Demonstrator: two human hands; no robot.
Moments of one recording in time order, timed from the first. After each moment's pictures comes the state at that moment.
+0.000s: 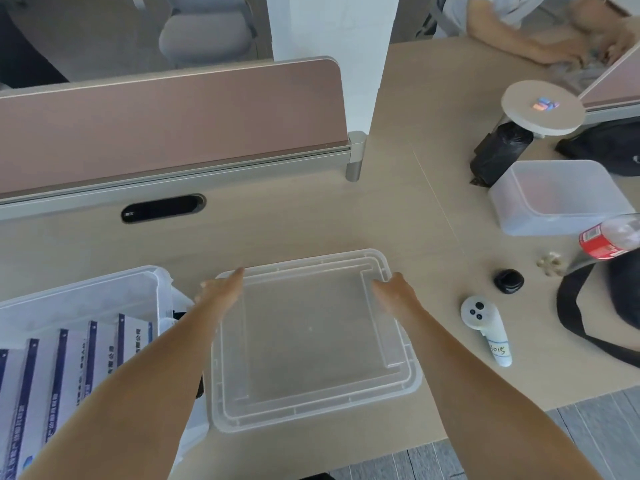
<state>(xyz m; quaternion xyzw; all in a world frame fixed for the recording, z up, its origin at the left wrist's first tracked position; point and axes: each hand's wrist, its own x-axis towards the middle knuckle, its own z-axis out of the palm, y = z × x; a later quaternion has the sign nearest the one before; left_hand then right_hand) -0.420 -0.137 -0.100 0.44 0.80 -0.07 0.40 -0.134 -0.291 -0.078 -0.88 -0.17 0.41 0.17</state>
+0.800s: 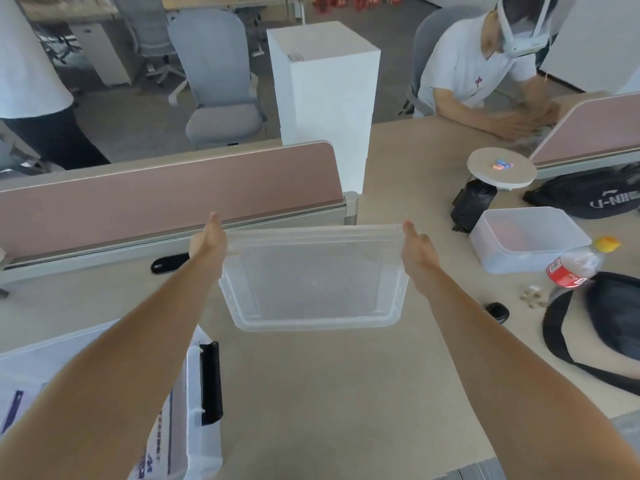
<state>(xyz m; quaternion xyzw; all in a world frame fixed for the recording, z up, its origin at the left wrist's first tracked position) -0.390 -0.085 0.087 0.37 0.70 0.33 0.51 -0.089 -0.256 0.061 -0.82 -0.16 0.34 0.43</state>
